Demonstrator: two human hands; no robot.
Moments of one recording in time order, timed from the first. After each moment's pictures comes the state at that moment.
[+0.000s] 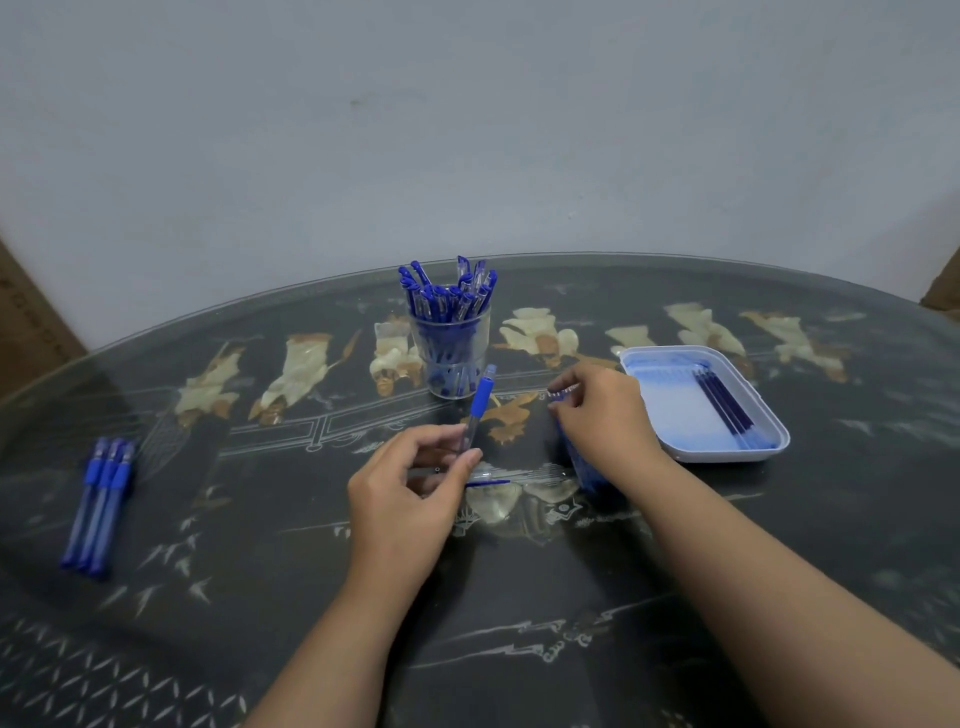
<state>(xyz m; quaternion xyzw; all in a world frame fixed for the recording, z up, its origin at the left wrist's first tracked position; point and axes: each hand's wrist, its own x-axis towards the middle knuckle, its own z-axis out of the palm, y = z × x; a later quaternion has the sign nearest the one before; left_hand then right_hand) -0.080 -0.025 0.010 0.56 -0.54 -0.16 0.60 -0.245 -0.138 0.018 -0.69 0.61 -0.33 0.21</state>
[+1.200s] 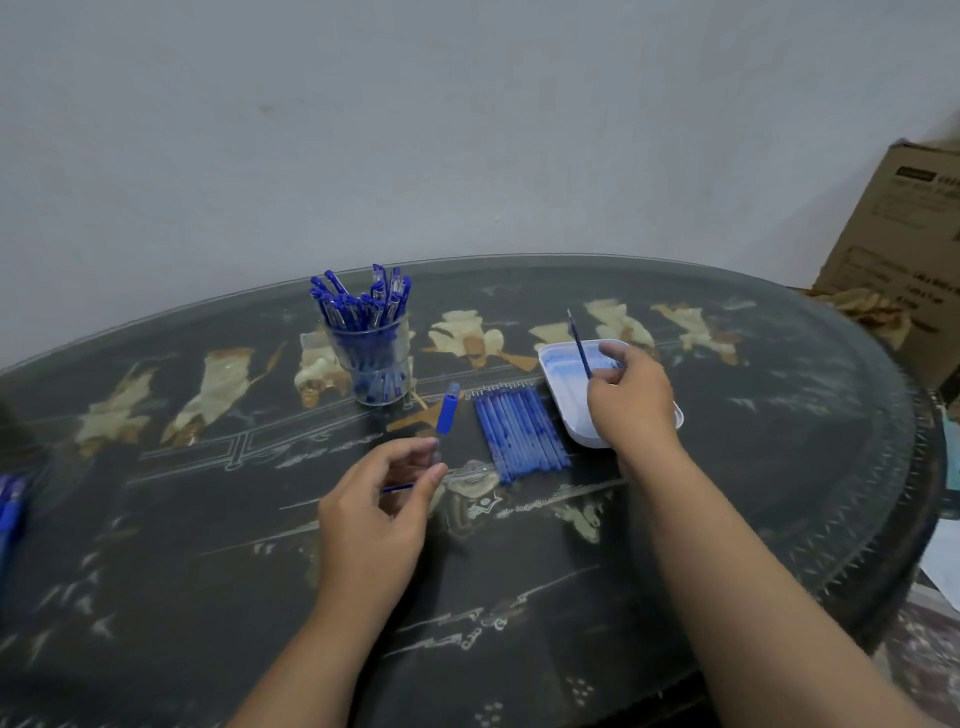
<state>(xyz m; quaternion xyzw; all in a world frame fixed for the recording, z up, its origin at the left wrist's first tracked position) -0.114 -0.022 0.001 0.55 -0.57 -0.19 0.58 -0.316 -0.106 0.052 -0.48 0.68 -0.48 0.29</state>
